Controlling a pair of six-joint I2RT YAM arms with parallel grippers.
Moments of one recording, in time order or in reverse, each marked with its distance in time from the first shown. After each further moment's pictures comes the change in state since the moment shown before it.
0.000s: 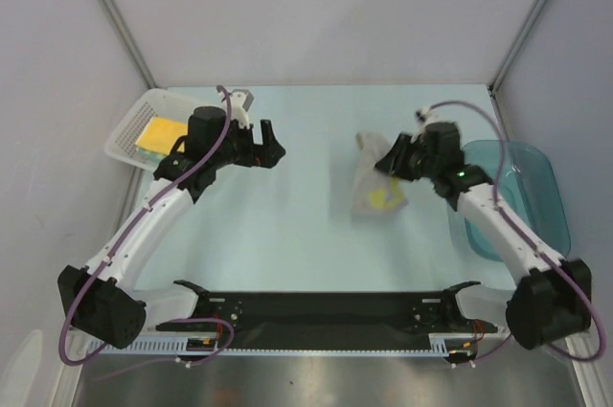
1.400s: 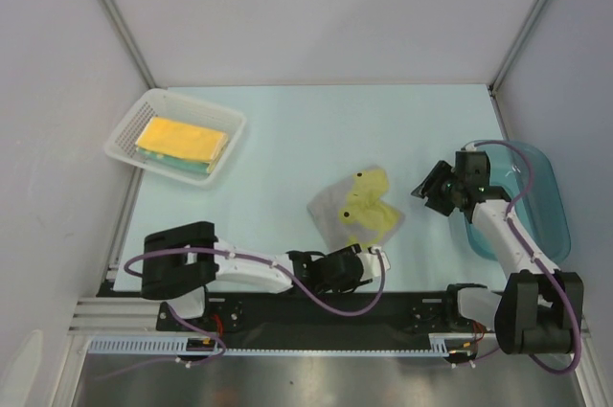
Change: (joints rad) left arm -1.023 0.425 -0.366 0.500 -0.507 0.279; right arm -0.251 -0.024 -0.290 -0.121 0.109 0.117
